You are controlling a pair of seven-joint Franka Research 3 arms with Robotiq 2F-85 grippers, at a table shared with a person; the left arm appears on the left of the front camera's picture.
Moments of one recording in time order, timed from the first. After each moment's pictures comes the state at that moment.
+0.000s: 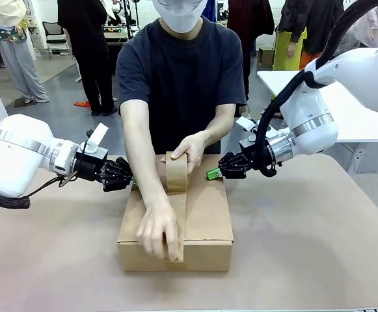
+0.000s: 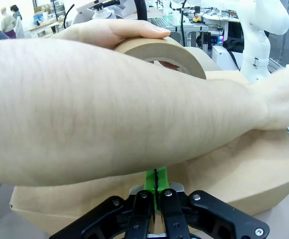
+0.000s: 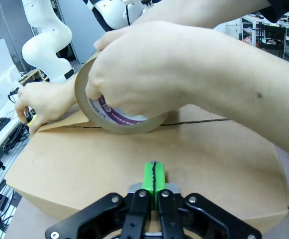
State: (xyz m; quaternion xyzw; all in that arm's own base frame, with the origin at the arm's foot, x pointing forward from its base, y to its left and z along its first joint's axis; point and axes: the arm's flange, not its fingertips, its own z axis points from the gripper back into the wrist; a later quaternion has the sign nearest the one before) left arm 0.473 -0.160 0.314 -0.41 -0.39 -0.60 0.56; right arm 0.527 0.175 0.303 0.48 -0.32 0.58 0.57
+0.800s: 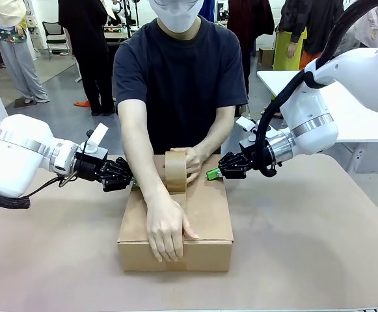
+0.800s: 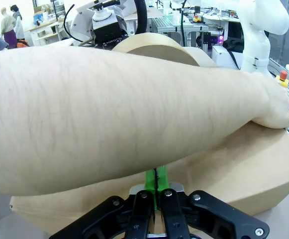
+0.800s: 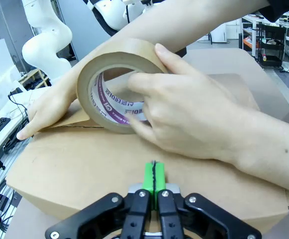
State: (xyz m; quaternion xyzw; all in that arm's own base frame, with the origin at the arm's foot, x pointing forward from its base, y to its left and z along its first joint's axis) left arm 0.473 -0.160 0.314 -0.41 -0.39 -0.60 0.56; right arm 0.527 0.175 0.303 0.49 -0.32 0.58 0.57
